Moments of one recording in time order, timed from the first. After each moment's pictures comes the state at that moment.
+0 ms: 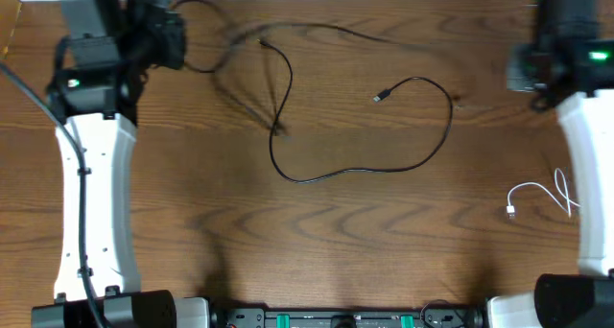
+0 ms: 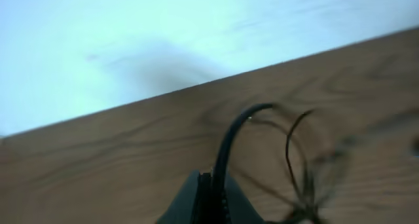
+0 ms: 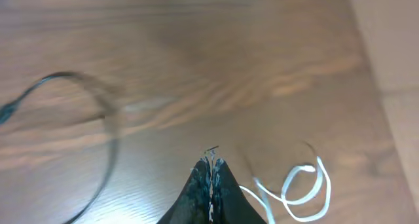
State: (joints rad) left arm 0.12 1.54 1.64 -0.68 0.23 0.30; right arm -0.02 1.62 1.76 -1.15 0.36 0.13
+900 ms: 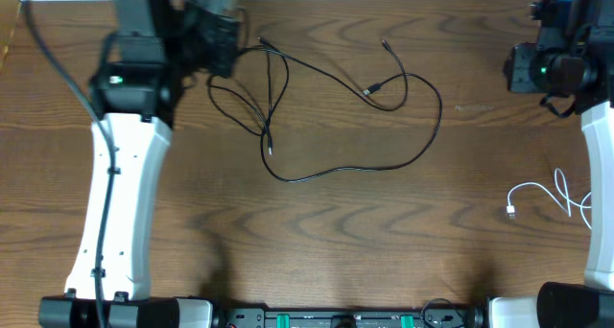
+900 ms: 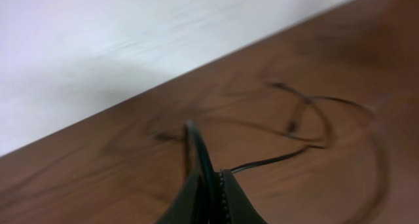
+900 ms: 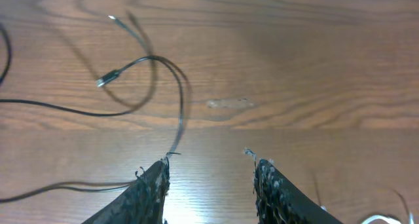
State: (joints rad) left arm -0.11 1.54 1.64 -0.71 0.39 0.27; right arm -0.06 1.58 1.76 -1.14 -0.05 -0.01
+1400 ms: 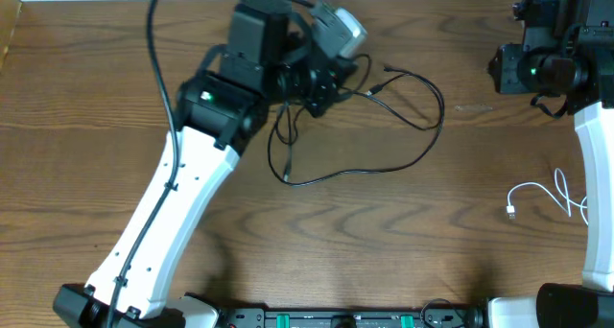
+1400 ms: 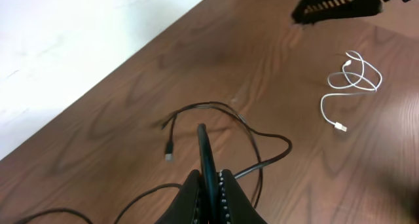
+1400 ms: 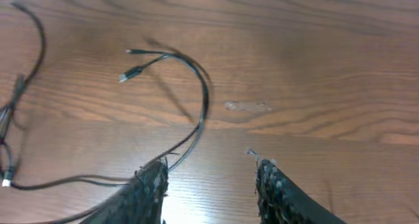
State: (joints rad) left arm -0.45 1.54 1.64 -0.71 0.49 0.27; right arm -0.03 1.58 1.76 -1.14 -0.12 -0.05
